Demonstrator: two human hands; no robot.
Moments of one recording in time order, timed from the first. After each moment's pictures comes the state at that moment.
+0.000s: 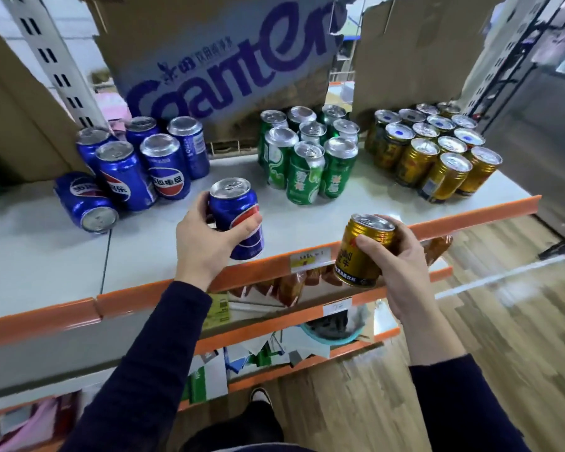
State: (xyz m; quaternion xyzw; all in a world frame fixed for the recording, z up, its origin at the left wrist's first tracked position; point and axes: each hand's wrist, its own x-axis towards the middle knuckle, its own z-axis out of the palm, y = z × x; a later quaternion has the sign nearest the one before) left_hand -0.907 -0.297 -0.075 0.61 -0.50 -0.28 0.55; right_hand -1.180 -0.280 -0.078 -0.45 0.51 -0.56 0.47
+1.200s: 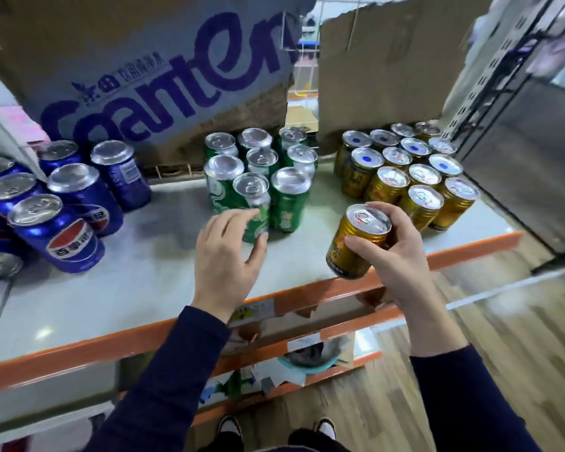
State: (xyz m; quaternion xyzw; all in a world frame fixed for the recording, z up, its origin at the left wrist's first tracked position) left_hand -1.024 -0.369 -0.080 0.58 -0.68 0.03 0.44; right_hand -1.262 -0.384 -0.052 -0.57 0.50 -0.52 0.40
